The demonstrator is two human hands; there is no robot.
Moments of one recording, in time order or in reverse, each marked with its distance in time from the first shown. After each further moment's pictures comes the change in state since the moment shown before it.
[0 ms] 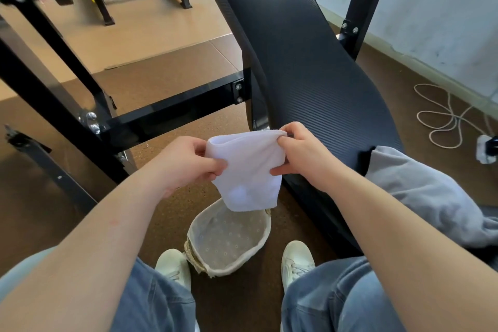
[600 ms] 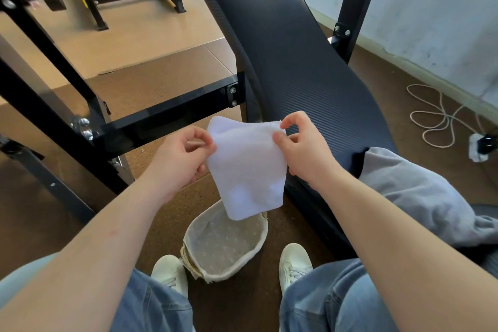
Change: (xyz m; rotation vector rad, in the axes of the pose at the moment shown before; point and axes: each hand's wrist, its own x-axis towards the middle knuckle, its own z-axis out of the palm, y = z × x) left_hand 0.004 -0.002 0.011 -0.088 0.209 0.178; right_hand 0.007 0.013 -0.011 -0.116 0.198 -0.195
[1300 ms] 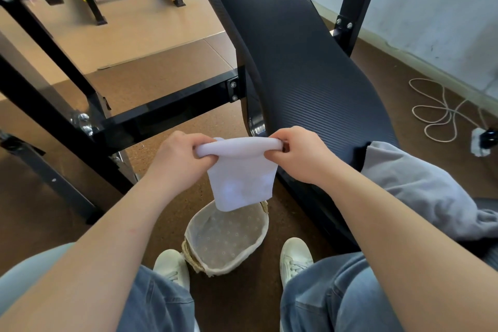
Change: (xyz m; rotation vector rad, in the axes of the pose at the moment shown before) left_hand 0.016 -0.029 0.000 0.491 0.000 0.167; right_hand -0.005 -0.003 -0.002 -0.397 -0.202 -0.157
